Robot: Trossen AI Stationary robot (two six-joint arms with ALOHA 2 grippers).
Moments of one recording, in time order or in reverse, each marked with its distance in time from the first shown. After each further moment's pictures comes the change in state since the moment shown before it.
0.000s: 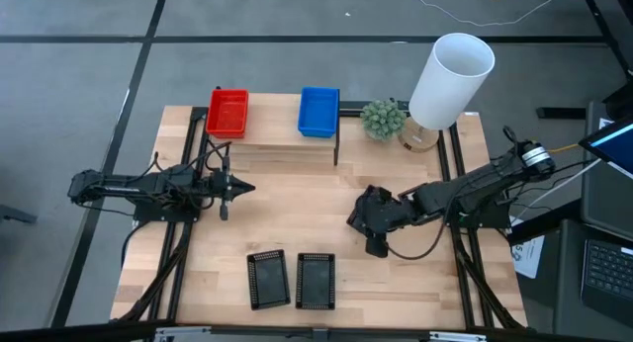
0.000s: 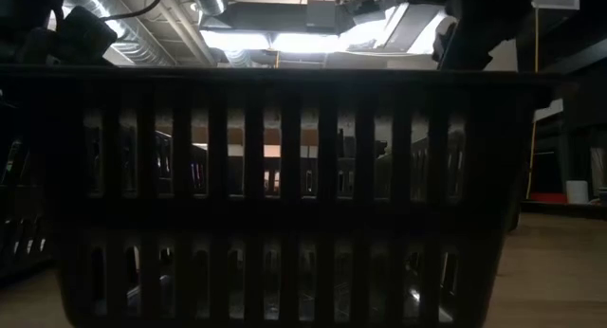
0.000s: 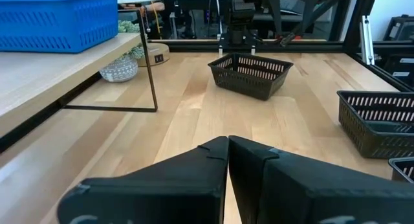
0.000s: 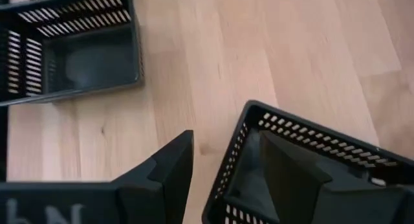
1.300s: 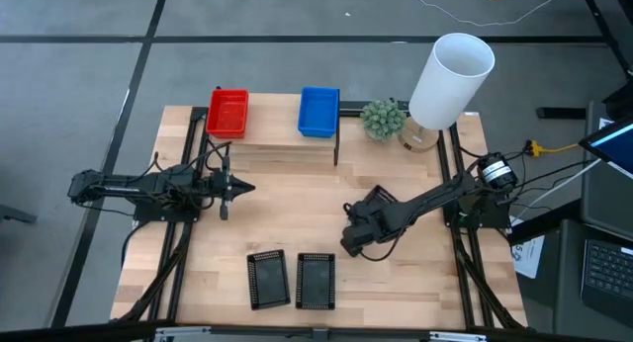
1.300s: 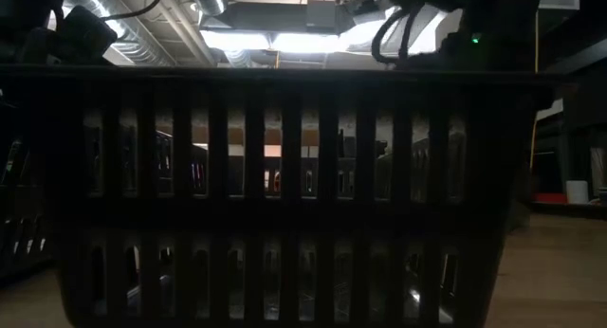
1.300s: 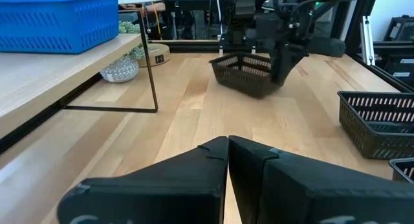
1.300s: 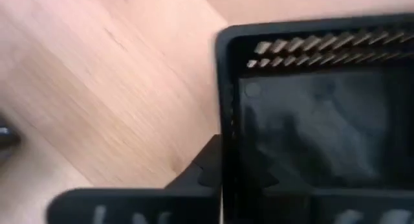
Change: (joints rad) left arm 0.000 0.000 0.000 0.002 0.000 0.001; right arm 0.002 0.348 0.080 -0.091 0.041 0.660
